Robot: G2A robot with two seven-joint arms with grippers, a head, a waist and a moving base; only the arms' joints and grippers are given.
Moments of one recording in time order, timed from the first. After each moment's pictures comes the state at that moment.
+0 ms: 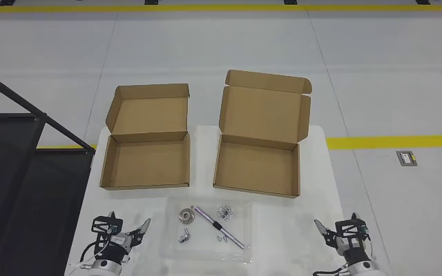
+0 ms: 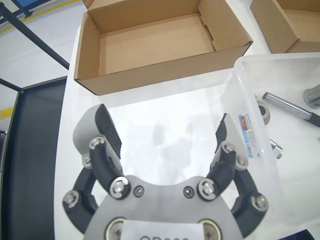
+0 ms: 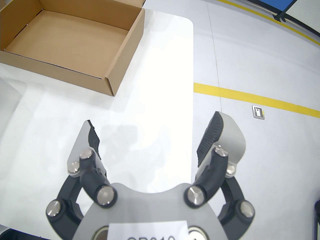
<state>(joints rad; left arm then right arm) 1.73 -1.15 -1.60 -1.80 1.33 0.00 0.00 -1.73 -1.15 1.60 -1.80 -1.33 0.00 0.00</state>
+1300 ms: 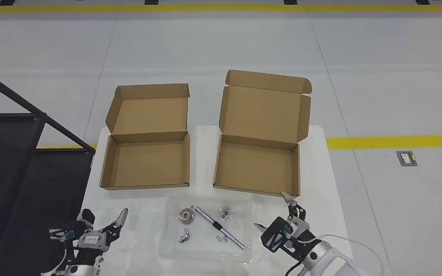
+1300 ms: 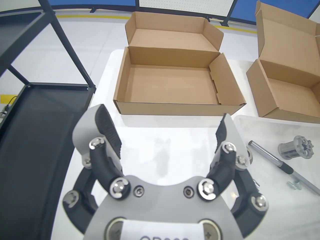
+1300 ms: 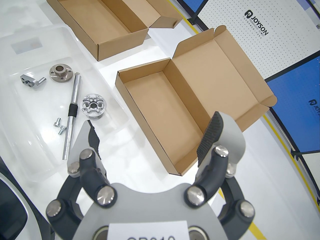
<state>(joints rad) 1.81 -1.16 -1.74 -1.90 1.07 -0.03 0.14 -1.55 -1.14 1.32 -2.13 -1.79 -0.34 0.21</state>
